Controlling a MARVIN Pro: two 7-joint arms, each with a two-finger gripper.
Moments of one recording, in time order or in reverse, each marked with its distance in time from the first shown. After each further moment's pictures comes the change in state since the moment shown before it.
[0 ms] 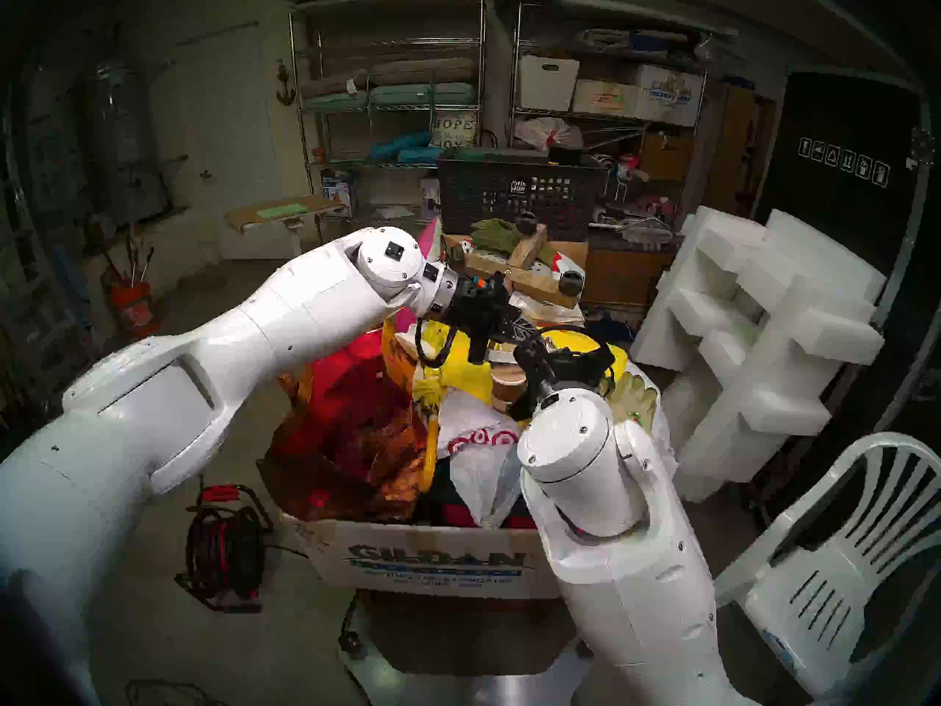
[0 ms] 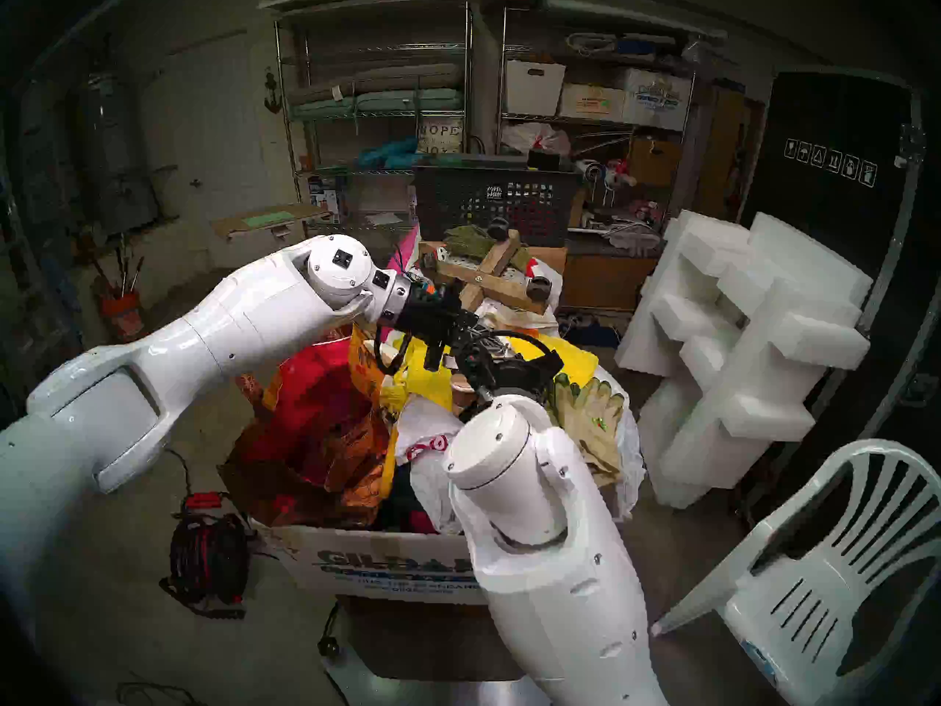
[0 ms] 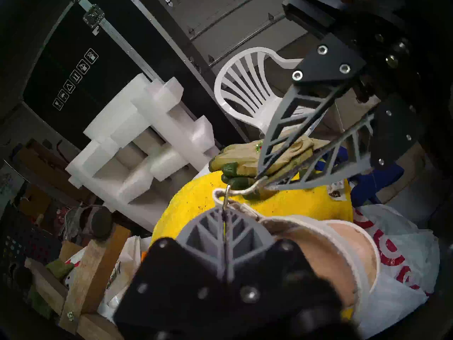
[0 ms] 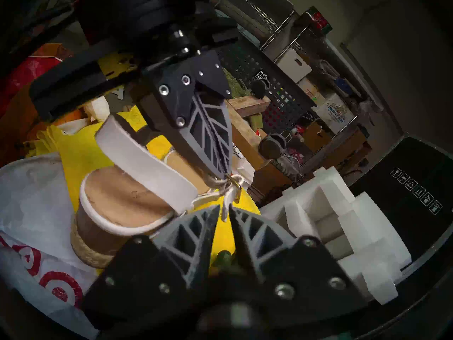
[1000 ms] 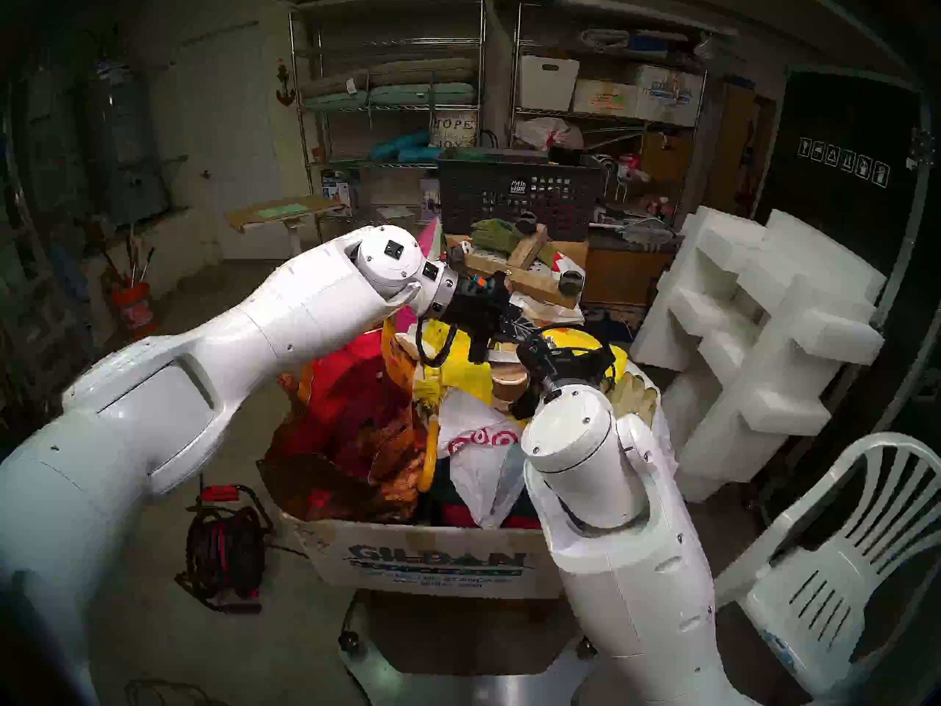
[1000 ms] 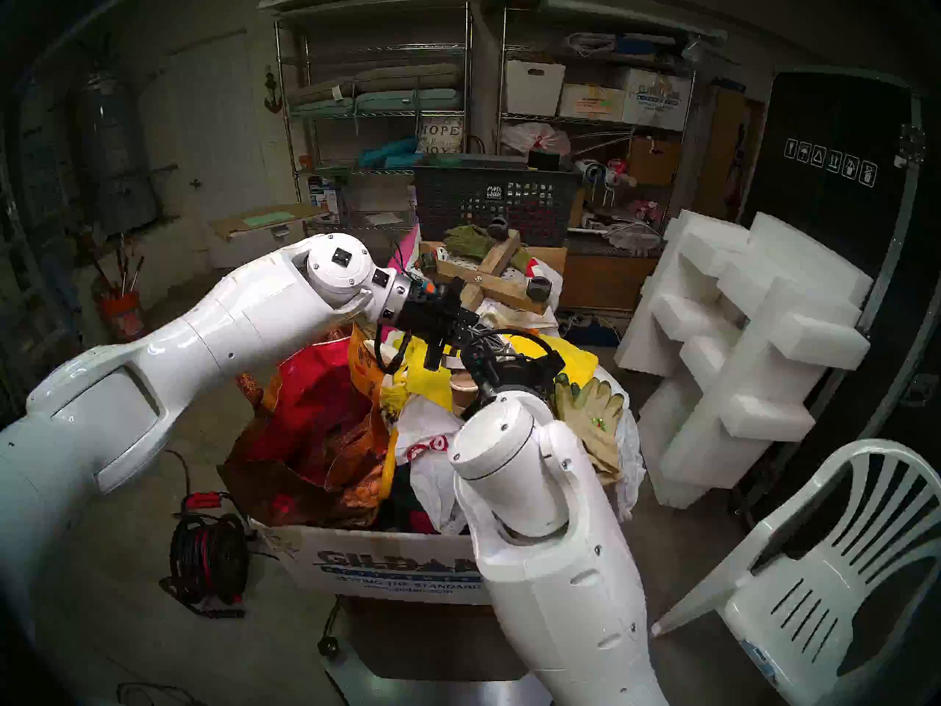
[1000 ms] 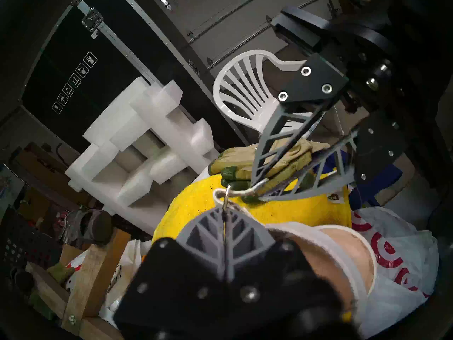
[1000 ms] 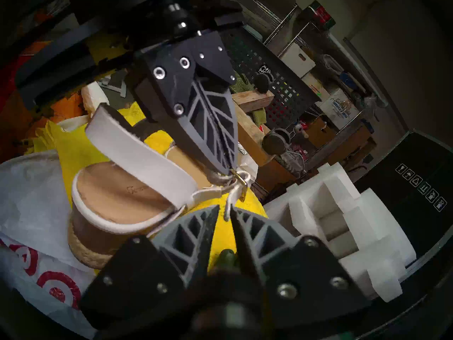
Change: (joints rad) left arm 0.000 0.004 -0.005 -0.008 -0.002 -0.009 -0.005; right arm 0.005 -0.009 0.015 0.008 0.006 0.000 0.028
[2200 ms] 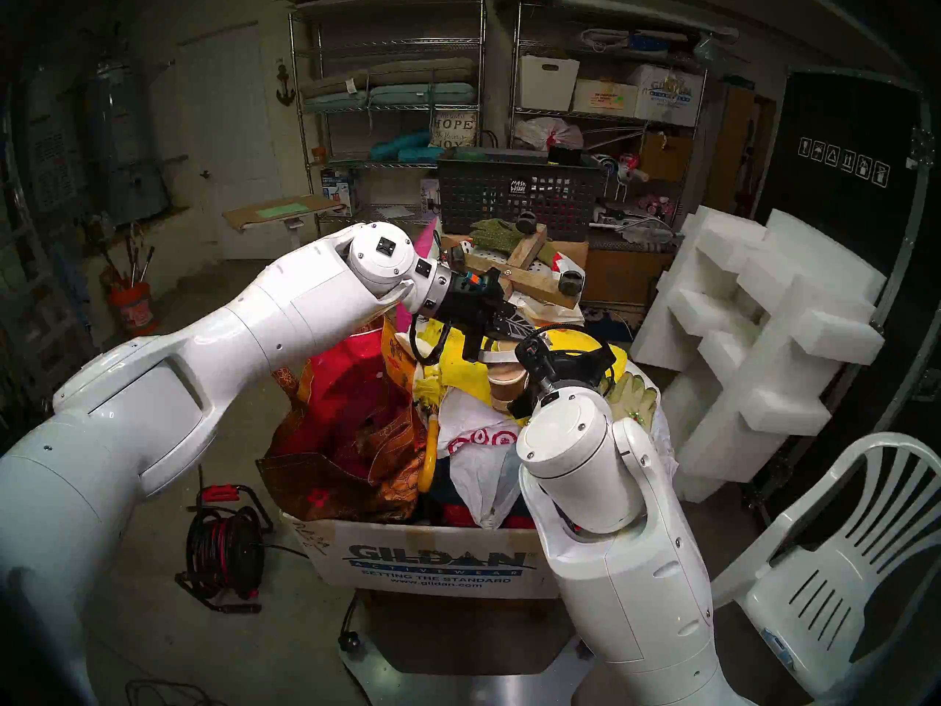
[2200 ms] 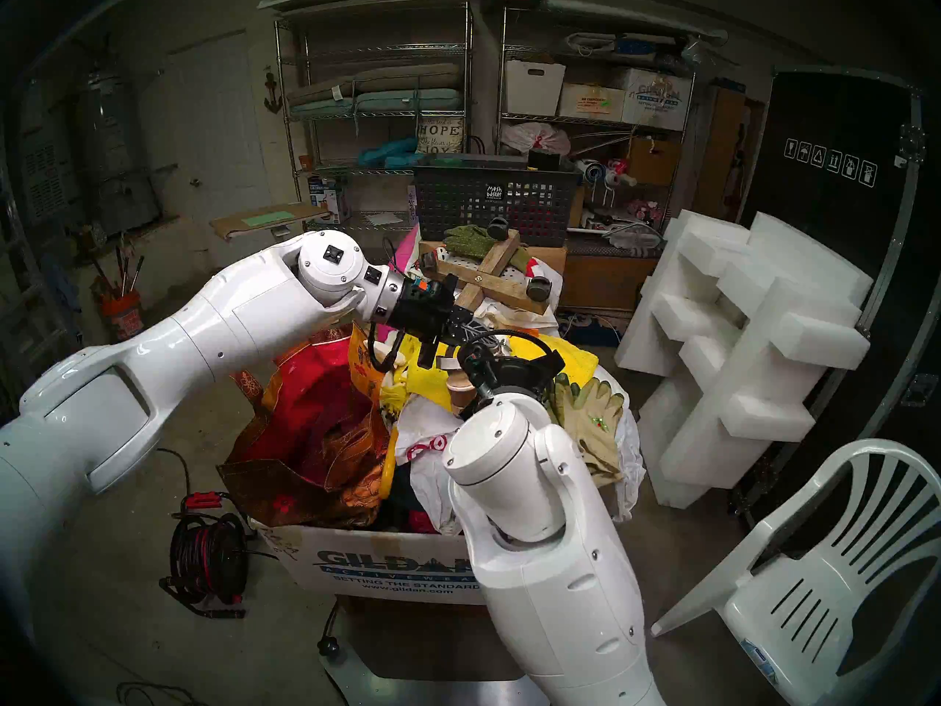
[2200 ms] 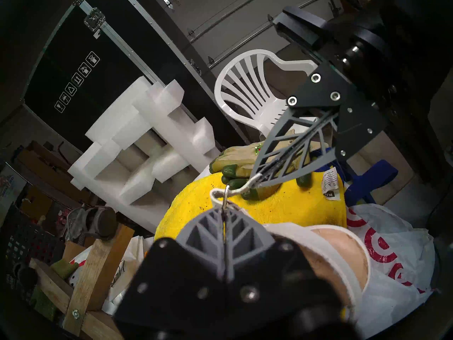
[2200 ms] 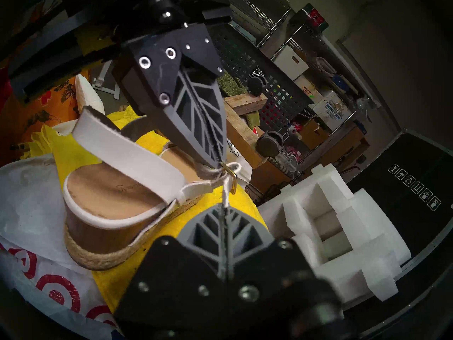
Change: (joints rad) left arm 0.001 0.031 -0.003 -0.036 -0.010 0.016 0.001; right arm -0.002 0.000 -0.019 0.003 0.002 0.000 -0.058
